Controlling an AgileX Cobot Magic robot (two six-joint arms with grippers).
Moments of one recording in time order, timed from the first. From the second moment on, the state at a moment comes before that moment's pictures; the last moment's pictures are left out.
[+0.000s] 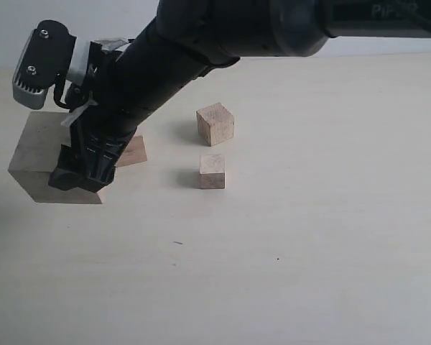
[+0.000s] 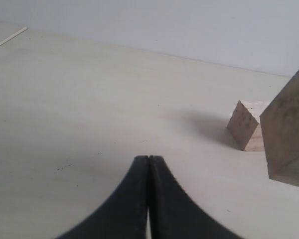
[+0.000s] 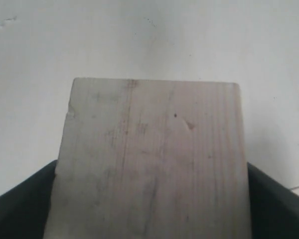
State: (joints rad) left arm 0.06 0.01 0.00 -0.07 0.37 -0.08; right arm 0.95 2.03 -1.58 0.78 0.69 -1.32
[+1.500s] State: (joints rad) left arm 0.06 0.01 0.00 -0.07 0.37 -0.08; right arm 0.69 2.31 -1.69 0.90 0.87 -1.72
